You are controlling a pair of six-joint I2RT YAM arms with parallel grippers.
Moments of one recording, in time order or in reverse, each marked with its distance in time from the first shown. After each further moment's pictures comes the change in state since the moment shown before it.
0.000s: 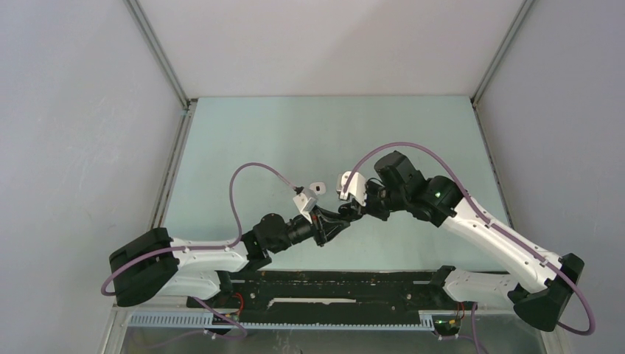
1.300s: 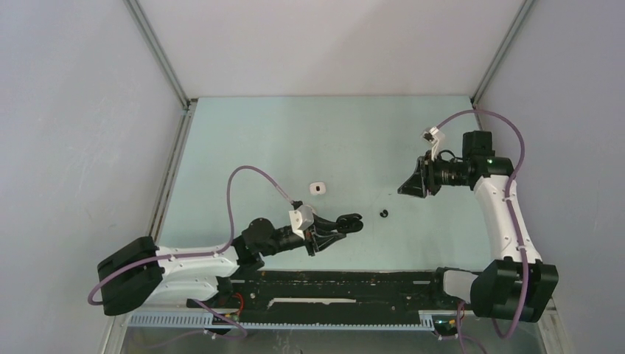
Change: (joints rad) left arm -0.006 -0.114 -0.063 0.018 0.208 0.249; right arm -0.933 0.095 -0.029 -0.149 -0.766 0.111
